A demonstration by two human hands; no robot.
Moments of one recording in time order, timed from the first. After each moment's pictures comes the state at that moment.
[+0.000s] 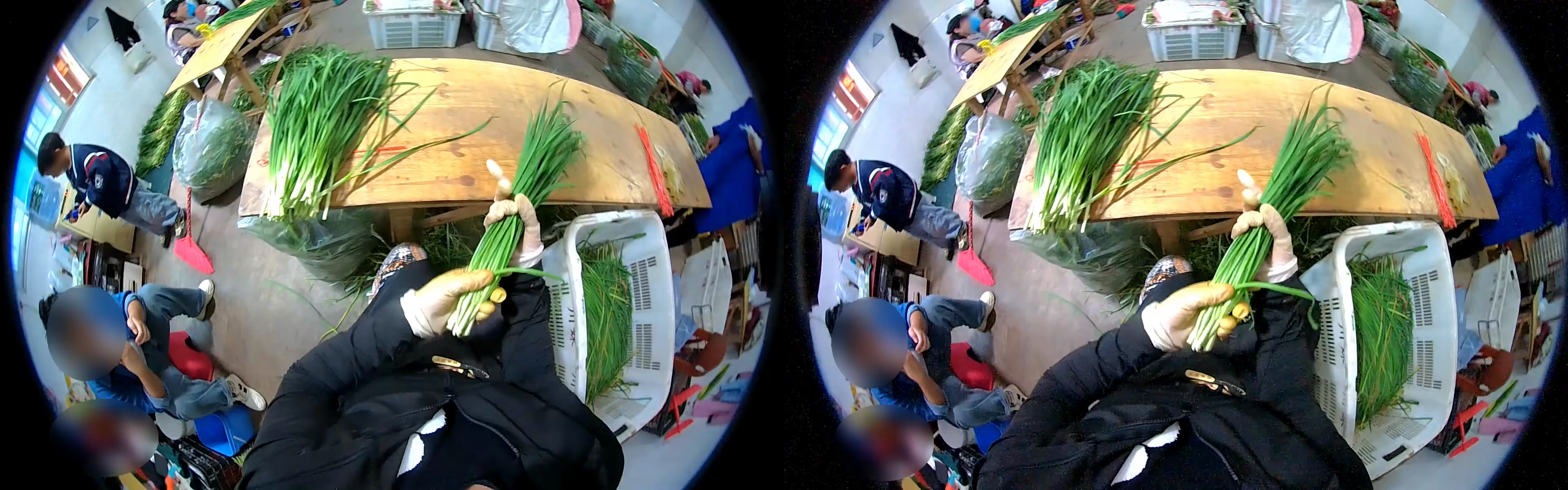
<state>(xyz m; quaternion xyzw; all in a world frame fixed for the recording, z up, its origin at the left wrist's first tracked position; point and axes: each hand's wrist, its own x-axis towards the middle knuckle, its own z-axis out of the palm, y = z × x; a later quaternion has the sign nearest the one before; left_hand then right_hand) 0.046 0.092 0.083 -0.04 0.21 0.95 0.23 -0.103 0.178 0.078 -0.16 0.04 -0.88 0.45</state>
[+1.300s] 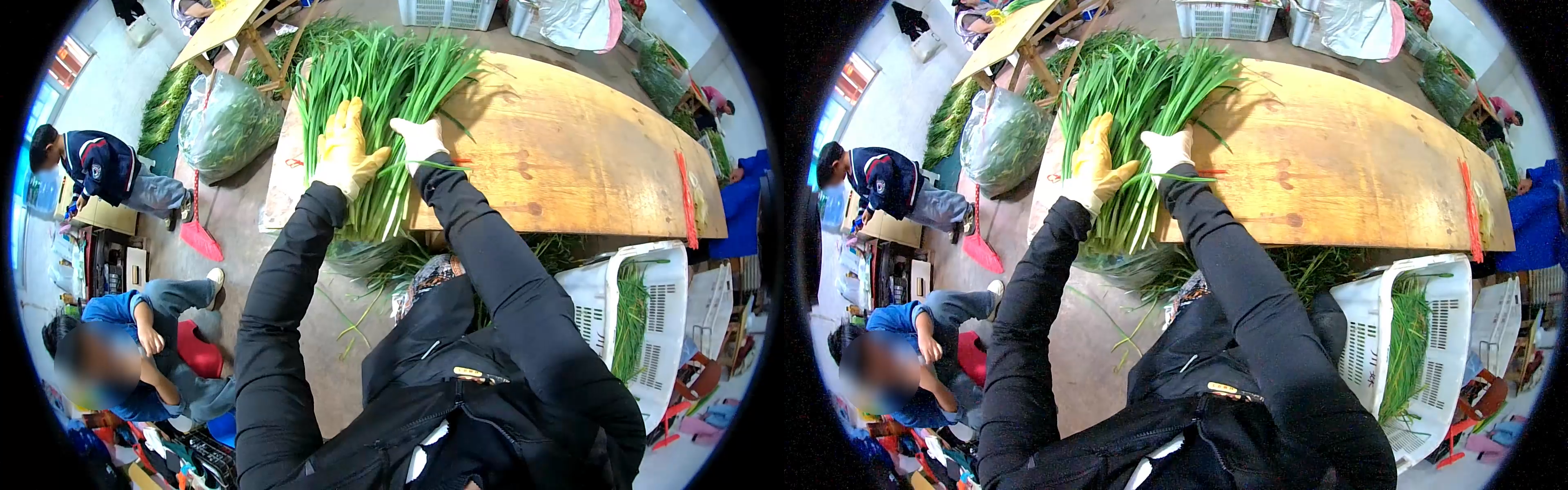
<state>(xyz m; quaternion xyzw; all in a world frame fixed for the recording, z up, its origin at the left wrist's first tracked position) -0.008 -0.205 0.077 -0.24 0.93 0.17 -0.23 -0.115 -0.126 0.059 -0.05 0.51 -0.81 0.28</state>
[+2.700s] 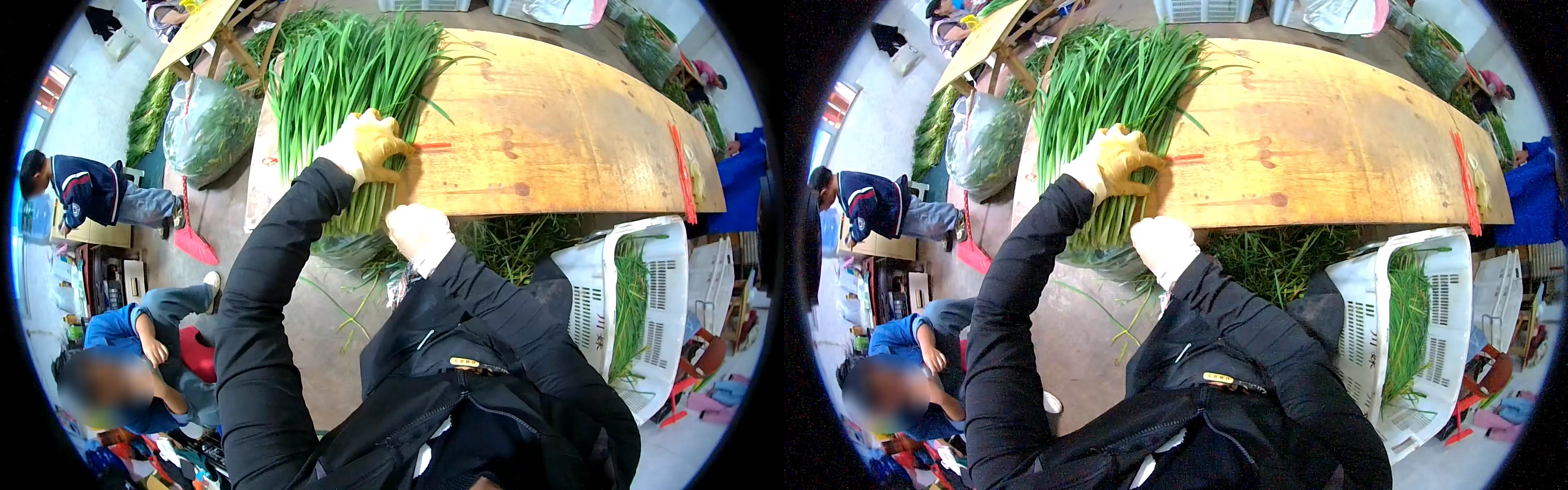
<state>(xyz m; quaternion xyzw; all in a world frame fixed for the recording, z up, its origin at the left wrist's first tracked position) -0.041 -0.173 0.105 0.09 1.00 -0.02 0.01 -0.032 -0.009 0.032 -0.55 0.82 -0.19 -0.03</state>
